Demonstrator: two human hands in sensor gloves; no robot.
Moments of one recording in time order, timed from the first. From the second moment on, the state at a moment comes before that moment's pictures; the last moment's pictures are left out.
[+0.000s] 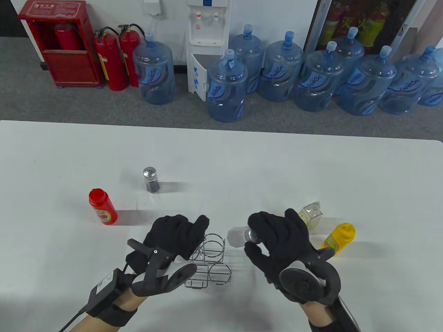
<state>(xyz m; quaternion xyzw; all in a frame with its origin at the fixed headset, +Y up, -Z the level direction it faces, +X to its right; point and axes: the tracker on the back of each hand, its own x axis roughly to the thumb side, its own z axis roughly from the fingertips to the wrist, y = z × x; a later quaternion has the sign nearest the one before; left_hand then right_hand) -0.122 -0.614 -0.222 0.31 -0.20 -0.01 0.93 0.123 -0.583 -0.214 0.25 -0.32 0.89 0.21</state>
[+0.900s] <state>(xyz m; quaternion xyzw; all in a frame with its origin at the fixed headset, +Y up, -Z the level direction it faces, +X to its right) -0.115 -0.624 -0.222 0.29 -0.21 0.01 0.93 0.080 -0.664 -0.198 0.32 -0.25 0.90 0.13</state>
